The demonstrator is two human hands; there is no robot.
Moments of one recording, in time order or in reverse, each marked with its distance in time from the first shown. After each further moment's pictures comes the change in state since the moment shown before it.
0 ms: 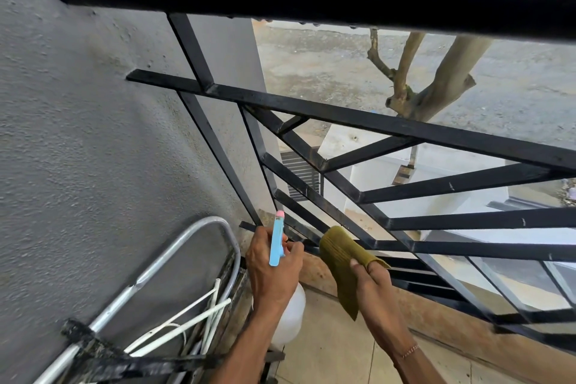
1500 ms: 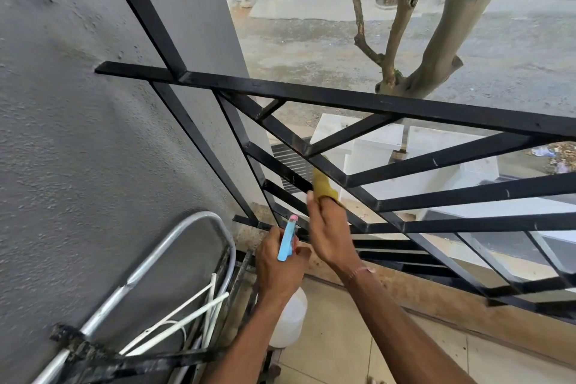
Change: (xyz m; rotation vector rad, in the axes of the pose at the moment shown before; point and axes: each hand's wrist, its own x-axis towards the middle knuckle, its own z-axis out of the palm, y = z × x) left_hand -0.007 -0.024 0.025 0.037 -0.246 -0.066; right_hand 0.048 -0.039 0.046 -0.149 -0.006 -0.515
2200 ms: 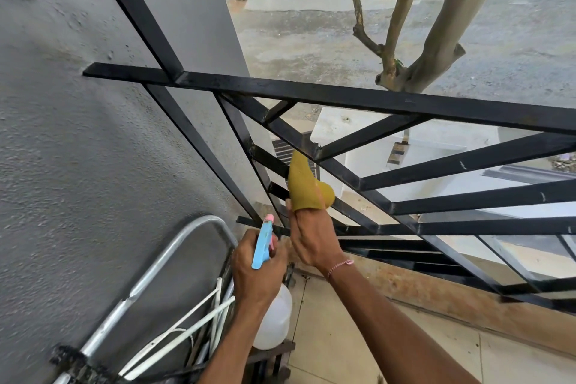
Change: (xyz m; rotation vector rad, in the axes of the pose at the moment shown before) left_hand 0.027 -0.020 -0.039 0.004 0.205 0.153; right_hand 0.036 0.049 0.053 -0.419 -0.147 -0.184
